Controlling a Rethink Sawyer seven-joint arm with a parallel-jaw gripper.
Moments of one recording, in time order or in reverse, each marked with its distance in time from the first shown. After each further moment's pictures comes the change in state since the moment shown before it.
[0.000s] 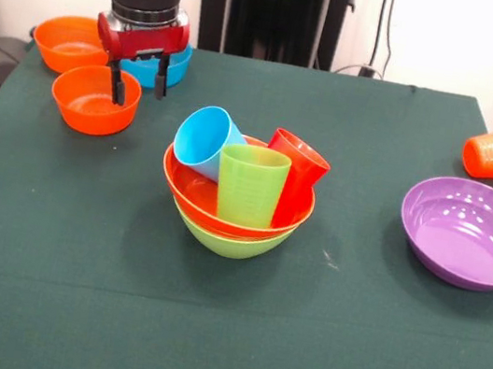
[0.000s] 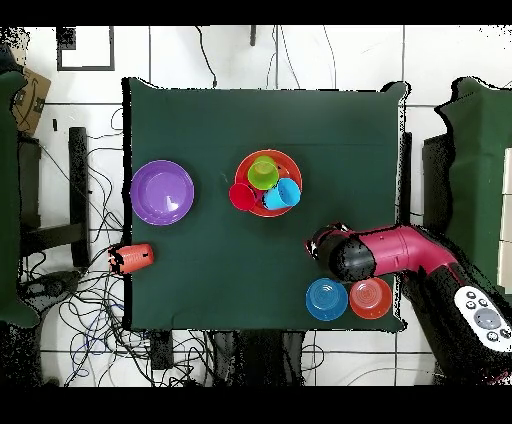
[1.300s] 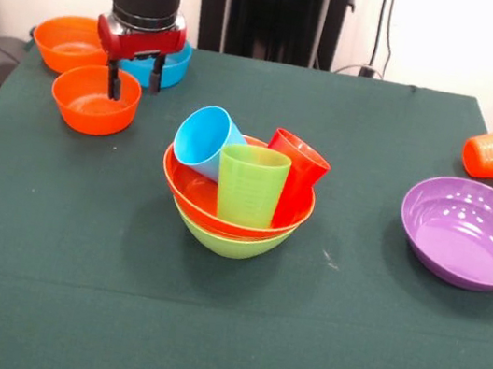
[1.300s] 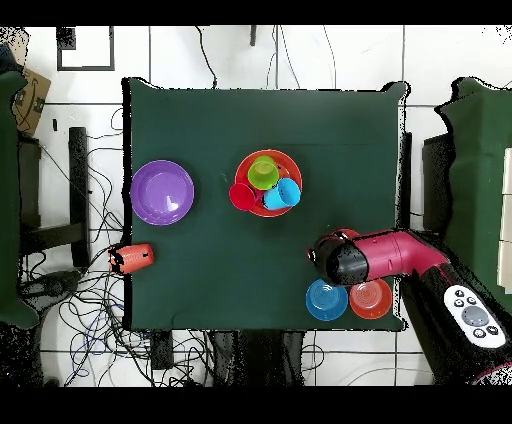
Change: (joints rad) arm 0.075 0.008 -0.114 -0.020 -0.025 0.001 0.000
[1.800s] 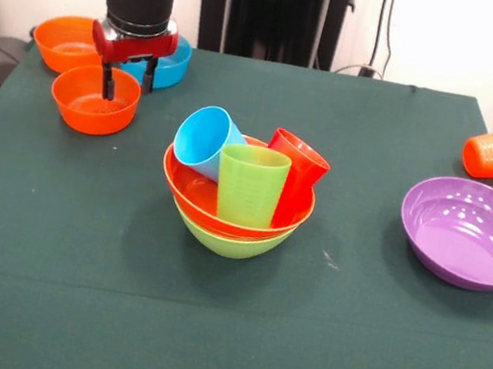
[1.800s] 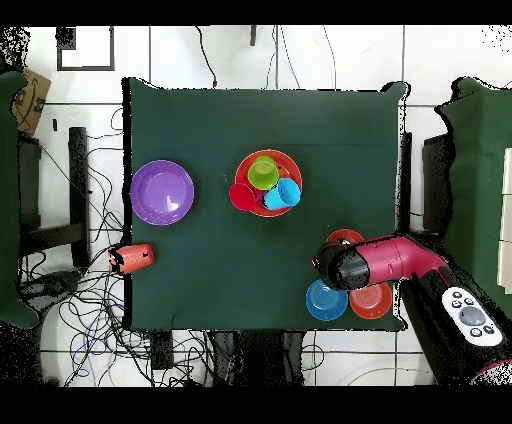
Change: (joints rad) arm 0.000 0.041 -0.039 -0.013 -0.042 0.000 0.000
